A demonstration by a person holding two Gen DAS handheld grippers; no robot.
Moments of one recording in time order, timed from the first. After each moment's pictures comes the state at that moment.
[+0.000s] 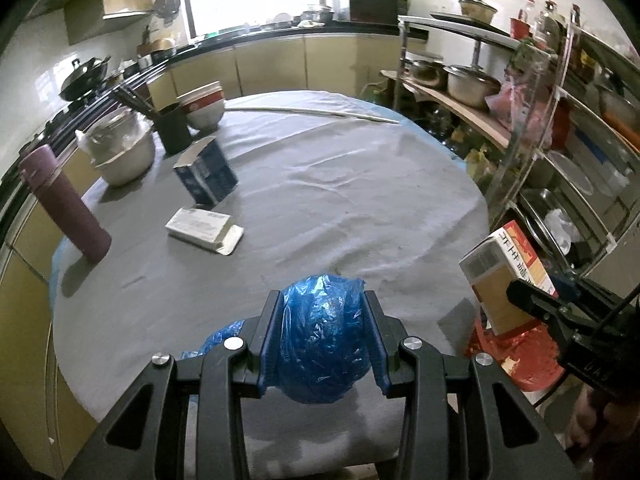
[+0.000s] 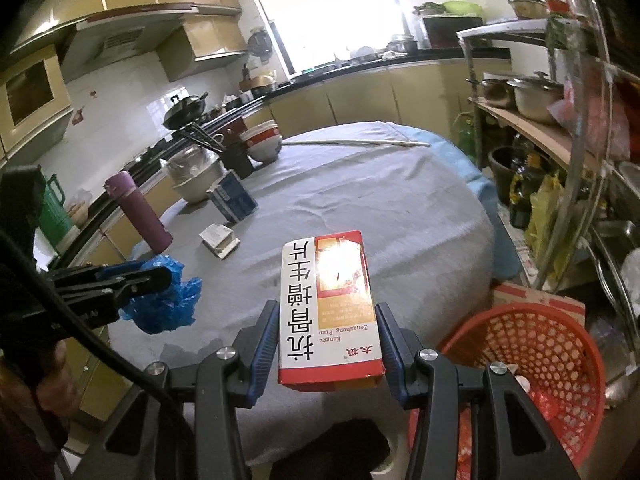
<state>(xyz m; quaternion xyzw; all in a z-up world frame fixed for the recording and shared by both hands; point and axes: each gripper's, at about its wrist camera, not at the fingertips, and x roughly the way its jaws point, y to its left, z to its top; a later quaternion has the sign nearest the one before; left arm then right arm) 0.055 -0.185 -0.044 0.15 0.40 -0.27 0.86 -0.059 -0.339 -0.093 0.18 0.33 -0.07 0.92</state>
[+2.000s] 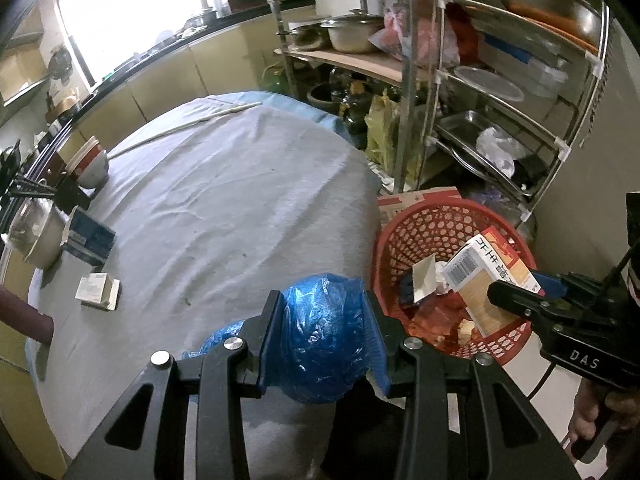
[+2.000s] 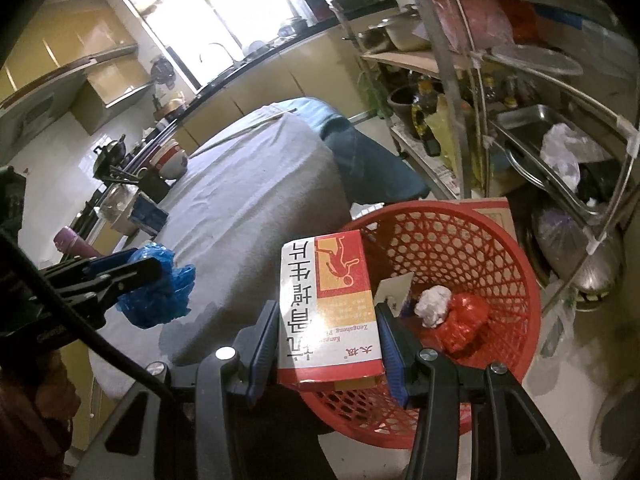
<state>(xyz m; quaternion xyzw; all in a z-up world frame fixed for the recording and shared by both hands) -0.019 -0.318 -0.073 0.28 0.39 -0.38 0.79 -0.169 -0.421 -0.145 0.31 0.34 -0.18 0.87</state>
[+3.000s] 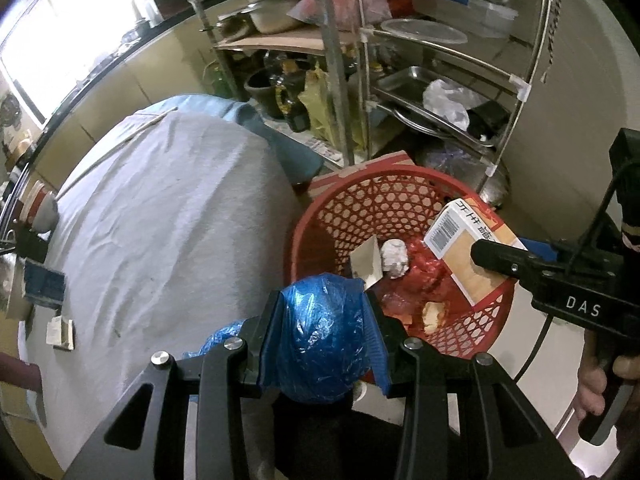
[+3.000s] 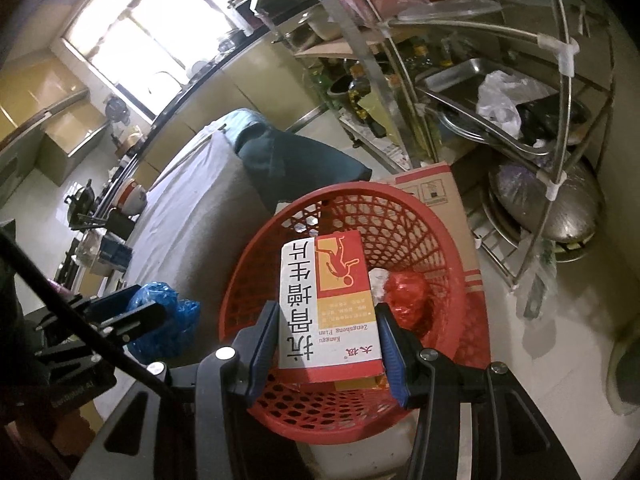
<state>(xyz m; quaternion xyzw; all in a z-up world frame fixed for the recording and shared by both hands) -0.064 -0.383 -0.110 0.35 0.39 -0.43 0.73 -0.218 -0.473 -0.179 0.39 0.33 -0.23 0.83</state>
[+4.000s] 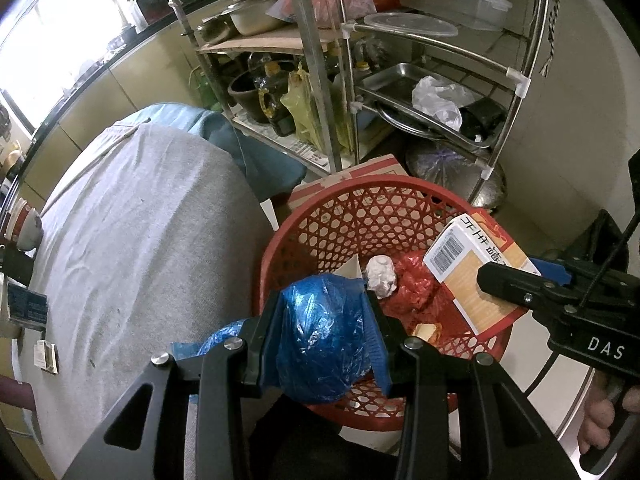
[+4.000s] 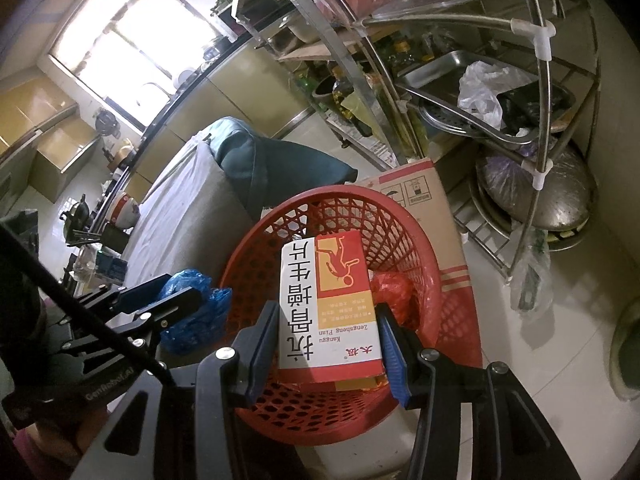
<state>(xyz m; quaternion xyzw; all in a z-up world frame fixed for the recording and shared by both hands) -0.069 -0.419 -0.129 0.35 0.39 -0.44 0.73 -0.227 -0.486 -0.186 0.41 0.32 -0.24 0.82</state>
